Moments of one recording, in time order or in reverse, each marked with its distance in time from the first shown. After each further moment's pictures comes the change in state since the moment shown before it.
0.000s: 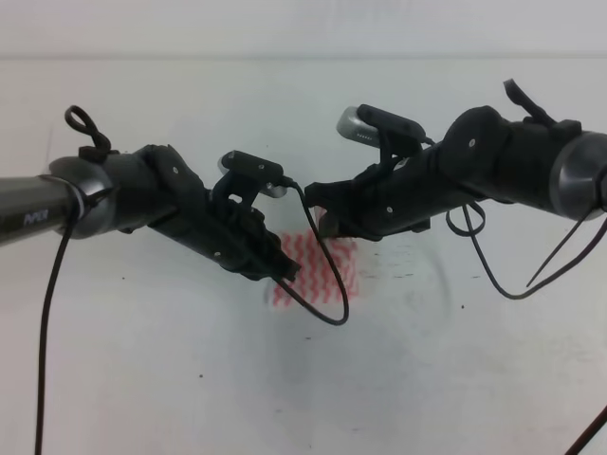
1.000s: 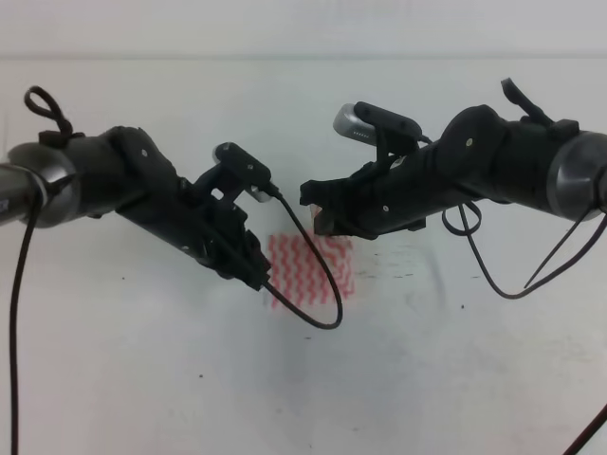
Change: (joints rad) left arm 0.055 -0.067 0.003 0.011 0.118 0.241; right arm 0.001 0.005 -0.004 -0.003 -0.006 -0.002
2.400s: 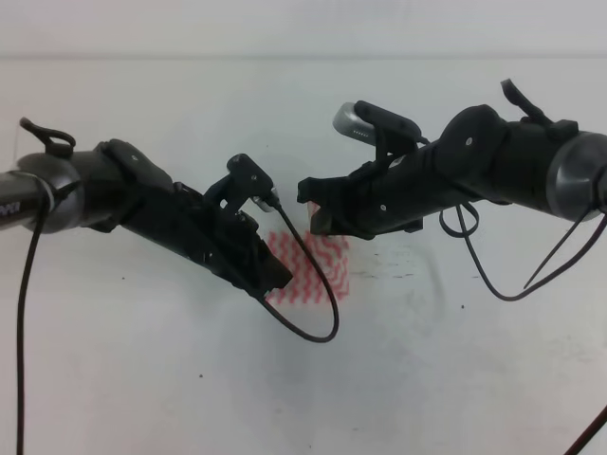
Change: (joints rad) left arm 0.042 0.072 0.000 -0.256 0.091 0.341; right arm 0.001 -0.004 -0.001 0.032 -0.002 0.002
